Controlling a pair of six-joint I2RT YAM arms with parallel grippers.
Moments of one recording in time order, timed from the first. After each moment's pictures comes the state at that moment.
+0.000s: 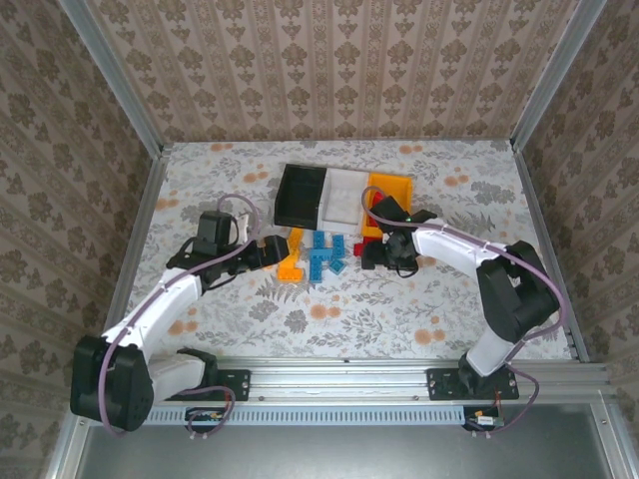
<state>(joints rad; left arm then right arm) -0.32 1.12 0.69 -0.37 0.49 -0.52 0.49 1.68 1.09 -0.72 -0.02 0.54</state>
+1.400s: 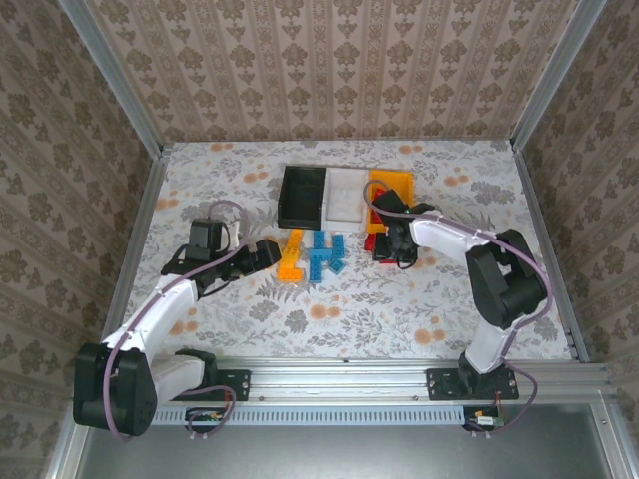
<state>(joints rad) -0.25 1.10 0.63 -0.37 0.53 -0.52 0.43 1.73 1.13 -0.71 0.05 0.53</state>
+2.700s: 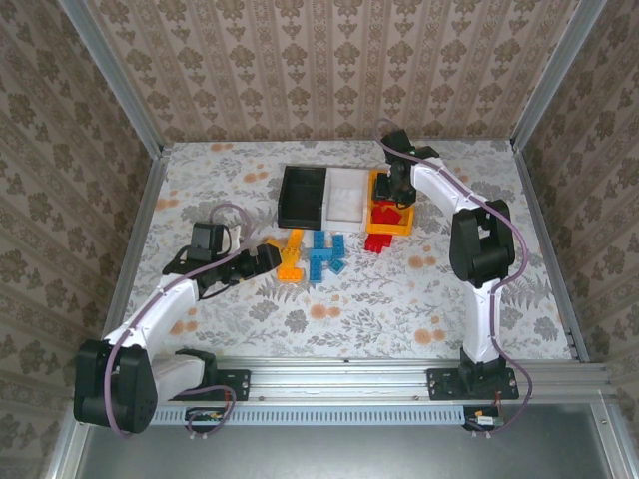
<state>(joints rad) -0.25 1.12 0.62 -0.40 0.53 -0.50 0.27 2.12 1.81 -0.87 0.01 0.42</state>
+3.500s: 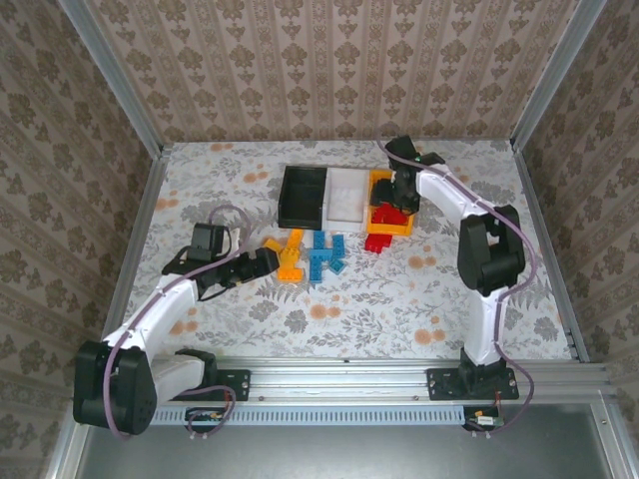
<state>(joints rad) -0.26 1.12 0.64 -0.48 0.46 -0.47 0.27 1.98 1.64 -0.82 -0.01 0.44</state>
